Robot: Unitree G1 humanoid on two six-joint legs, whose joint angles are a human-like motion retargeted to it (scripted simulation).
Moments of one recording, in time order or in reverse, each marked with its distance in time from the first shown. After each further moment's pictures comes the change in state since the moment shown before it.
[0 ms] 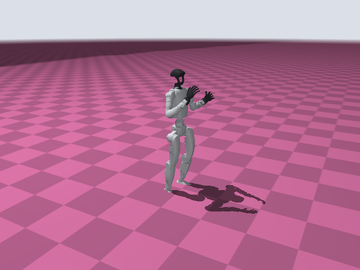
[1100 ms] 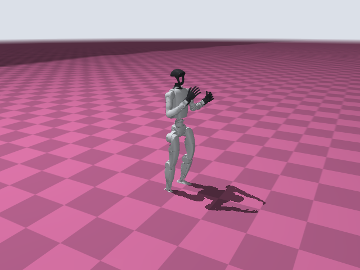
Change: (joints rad) left arm 0.001 -0.028 0.019 0.013 -0.121 -0.010 -0.046; right arm -0.013 0.111 0.011 0.045 0.217 0.007 0.084; waist -0.022 0.010 -0.026; left_leg -0.057 0.047 -0.001 0.075 -0.037 -0.005; right_leg -0.026 0.041 0.018 -0.008 0.016 -0.016
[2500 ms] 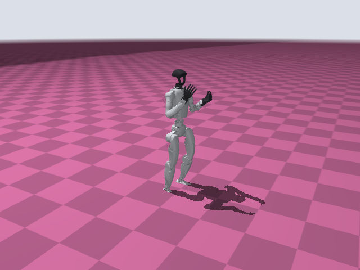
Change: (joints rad) left arm 0.054 -0.046 -0.034 -0.105 -0.338 -0.028 0.073; right arm 0.013 0.012 -0.019 -0.135 0.212 -0.080 -0.218; waist 0.011 -0.006 0.043; left_leg 0.017 0.001 -0.008 0.041 -0.038 0.021; right_leg -0.018 -0.003 0.046 0.083 -0.047 0.013
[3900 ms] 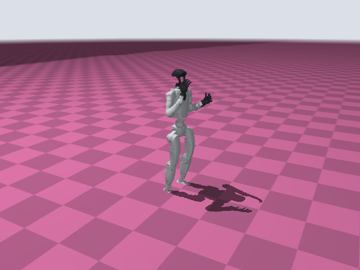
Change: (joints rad) left arm 0.142 0.041 0.022 0.003 0.294 -0.046 -0.042; right arm -0.013 -0.126 -0.087 -0.131 -0.452 -0.025 -0.018; waist 0.004 -0.039 -0.026; left_leg 0.057 -0.047 -0.015 -0.155 0.082 -0.018; right_leg -0.007 -0.044 -0.019 0.015 0.001 0.020
